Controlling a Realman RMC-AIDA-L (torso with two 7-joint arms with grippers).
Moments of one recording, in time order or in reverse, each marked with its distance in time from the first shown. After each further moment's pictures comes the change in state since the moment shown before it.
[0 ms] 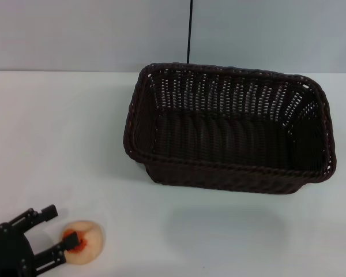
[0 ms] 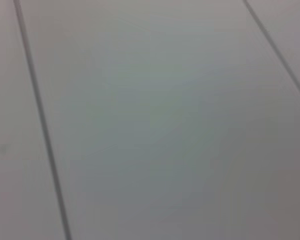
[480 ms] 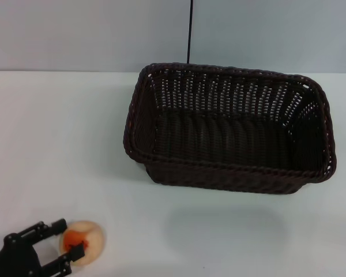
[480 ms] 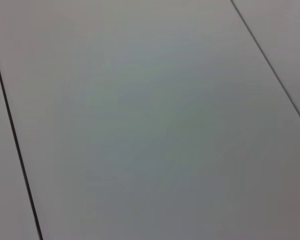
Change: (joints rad) left arm 0.004 -0.002 0.010 -0.017 0.049 -0.018 0.017; right arm 0.020 -0.002 0.014 0.010 0.001 0.083 -0.014
